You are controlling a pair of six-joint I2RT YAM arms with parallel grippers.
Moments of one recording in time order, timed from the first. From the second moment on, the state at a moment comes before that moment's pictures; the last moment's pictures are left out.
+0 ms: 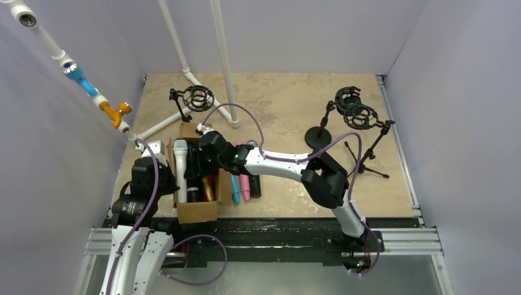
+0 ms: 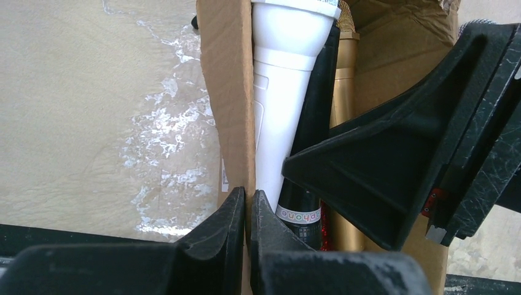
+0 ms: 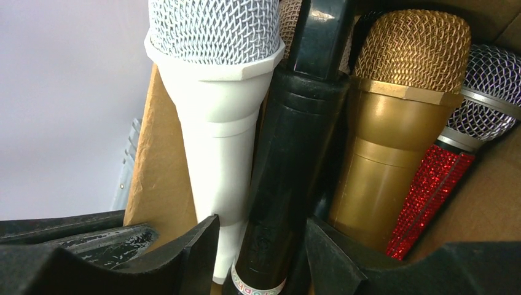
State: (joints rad) left arm -0.09 0.47 0.71 -0.95 -0.10 -0.31; right arm 1.13 2.13 1.68 -0.15 -0.12 0.83
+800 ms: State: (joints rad) left arm -0.09 0.47 0.71 -0.94 -0.11 -0.30; right arm 1.13 2.11 1.62 -0.04 -0.05 0.83
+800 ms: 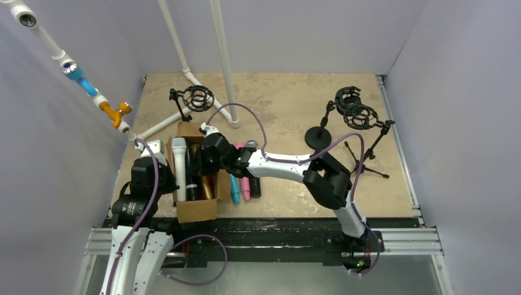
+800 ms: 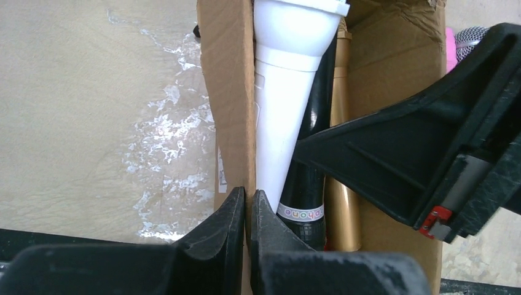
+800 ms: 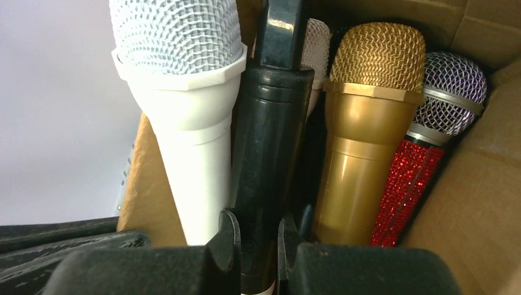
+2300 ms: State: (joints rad) left arm -0.09 0.47 0.71 -0.94 -0.08 -0.30; right arm 0.76 1.56 1.03 -0.41 0.09 0.67
